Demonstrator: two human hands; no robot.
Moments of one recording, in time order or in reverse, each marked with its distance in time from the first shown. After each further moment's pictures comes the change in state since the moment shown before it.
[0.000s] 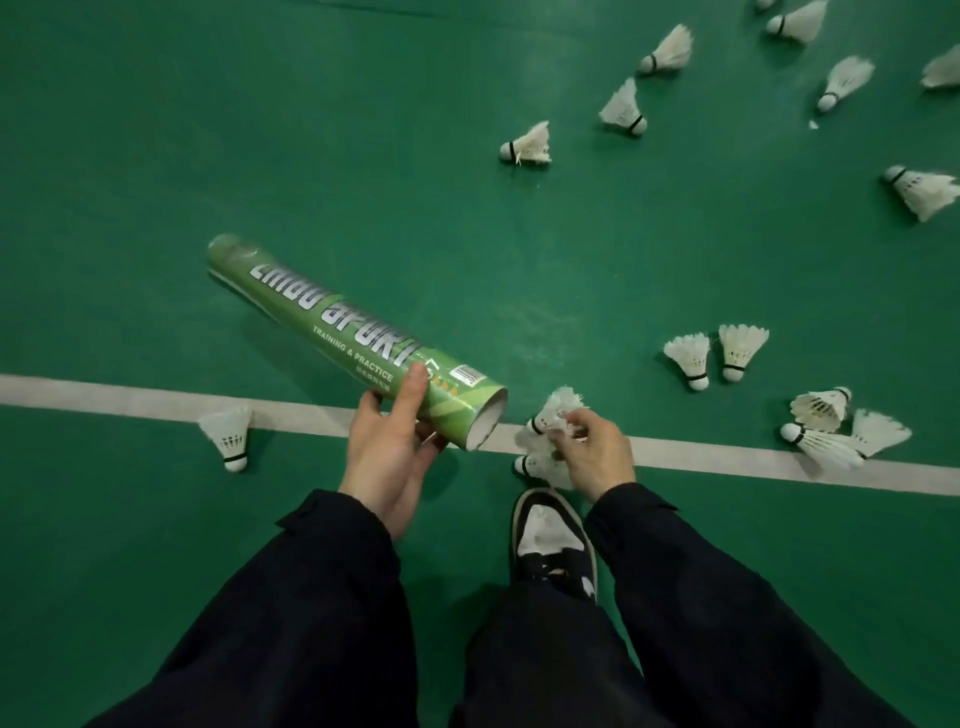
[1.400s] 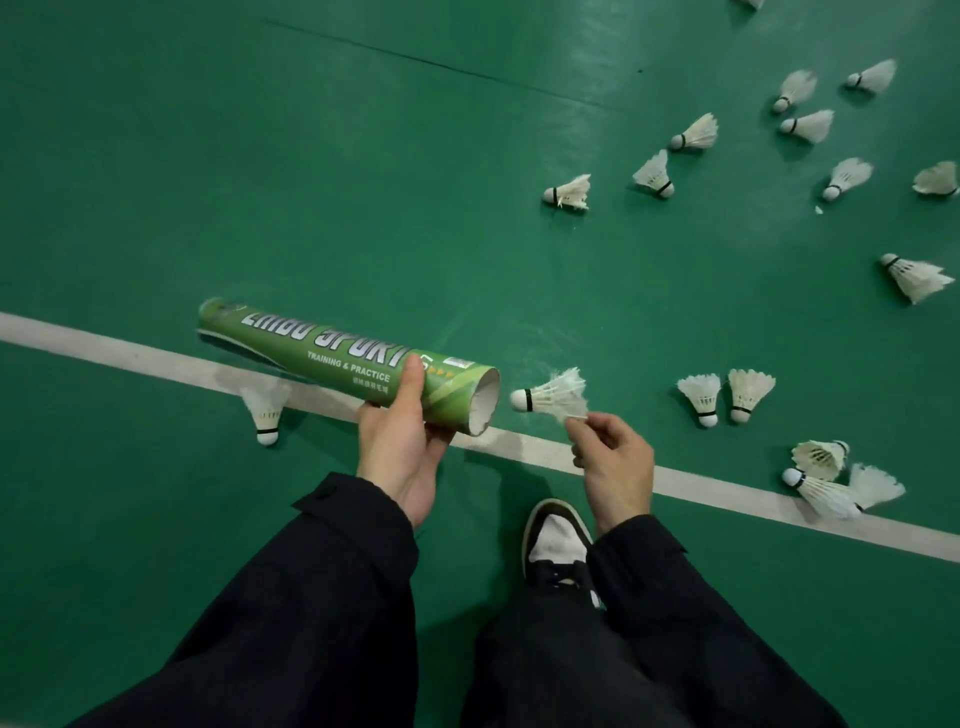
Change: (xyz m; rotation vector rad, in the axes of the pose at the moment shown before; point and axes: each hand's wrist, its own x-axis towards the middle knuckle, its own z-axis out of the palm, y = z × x) left_hand -0.032 0.013 -0.020 -0.298 0.166 0.008; right_hand -0.064 -0.045 0.010 0.539 0.226 -0.146
